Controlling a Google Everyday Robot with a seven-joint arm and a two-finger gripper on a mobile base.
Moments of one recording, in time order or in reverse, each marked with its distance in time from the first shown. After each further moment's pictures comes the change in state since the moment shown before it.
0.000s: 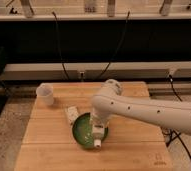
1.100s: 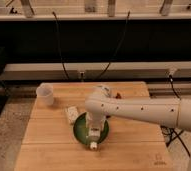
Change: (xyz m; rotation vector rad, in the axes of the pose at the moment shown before) arm 0.001 -0.010 0.052 -0.051 -0.053 0.009
